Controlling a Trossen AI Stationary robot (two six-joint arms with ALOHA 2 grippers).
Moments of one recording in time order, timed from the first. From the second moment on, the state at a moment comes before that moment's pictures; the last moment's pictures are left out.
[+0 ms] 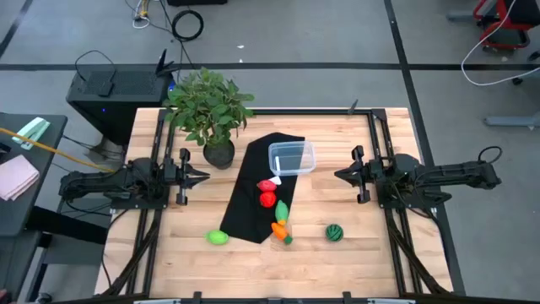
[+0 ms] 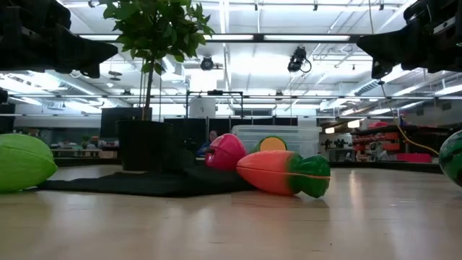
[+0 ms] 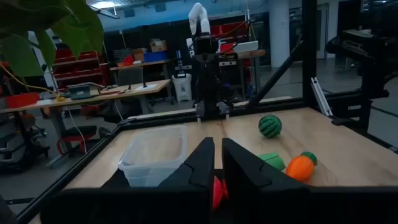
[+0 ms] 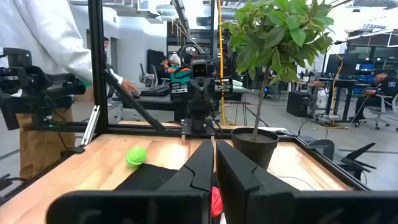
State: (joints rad) left arm 0.03 0.01 0.01 0.11 -0.01 0.12; right arm -0.01 0.22 0.01 0.34 -0.03 -0.05
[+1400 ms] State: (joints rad) left arm 0.03 0.01 0.01 0.11 -0.01 0.12; right arm -0.01 0.22 0.01 0.34 -0.03 -0.05
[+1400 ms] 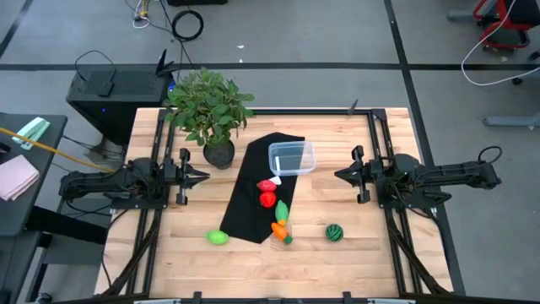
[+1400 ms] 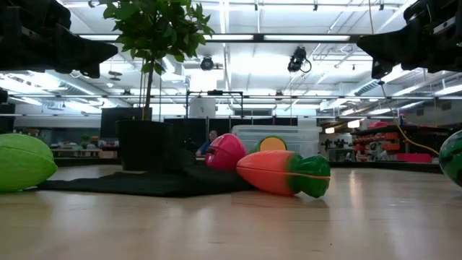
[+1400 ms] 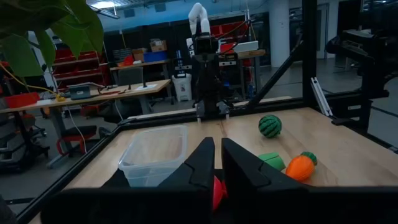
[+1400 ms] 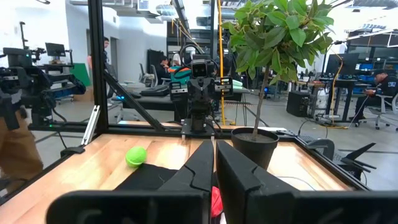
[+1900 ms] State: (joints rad) left arm 0.03 0.01 0.01 0.11 -0.01 0.12; right arm -0.01 0.22 0.01 0.34 -0.03 -0.05
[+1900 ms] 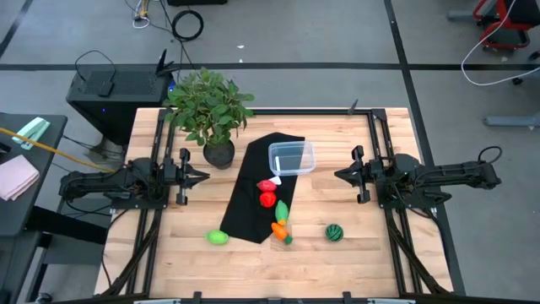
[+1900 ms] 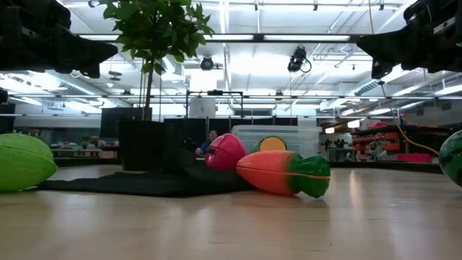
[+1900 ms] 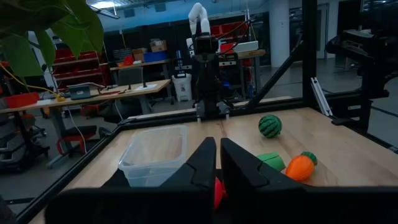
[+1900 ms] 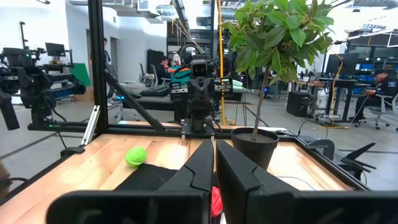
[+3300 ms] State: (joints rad) left arm 0.03 0.01 0.01 0.11 -0.01 0.10; right arm -0.01 0.22 0.01 0.34 -0.03 -0.05
